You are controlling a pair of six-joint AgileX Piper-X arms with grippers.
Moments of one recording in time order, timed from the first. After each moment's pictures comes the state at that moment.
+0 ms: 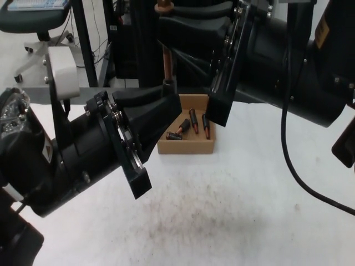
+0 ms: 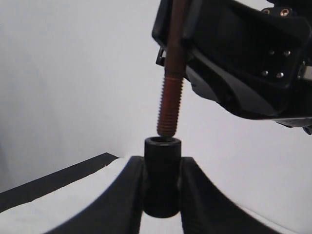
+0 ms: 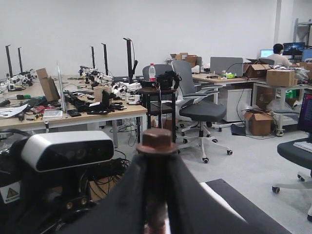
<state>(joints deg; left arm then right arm) -31.5 60.3 -22.9 -44.2 30.5 -16.7 39.9 67.8 -47.0 -25.7 -27.4 5.5</state>
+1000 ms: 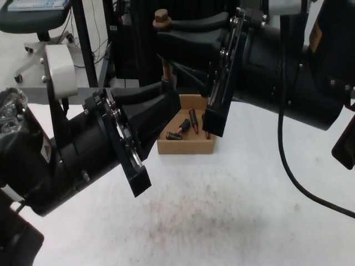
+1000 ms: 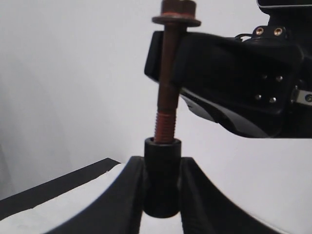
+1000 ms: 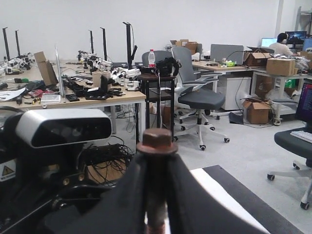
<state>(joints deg) -31.5 60.3 -22.9 -45.5 30.1 -16.7 39.9 67.8 -47.1 -21.8 -27.5 2.3</state>
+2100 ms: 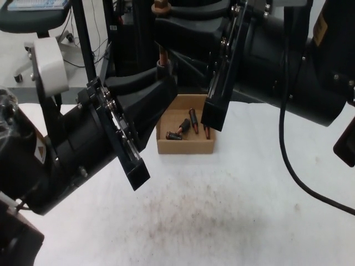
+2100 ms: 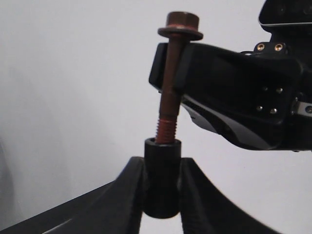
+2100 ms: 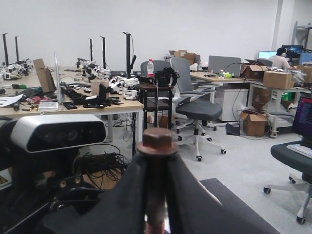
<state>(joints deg) -31.5 60.5 -22.7 -50.9 27.8 -16.7 40.1 67.8 -47.8 -22.9 -26.5 1.9</state>
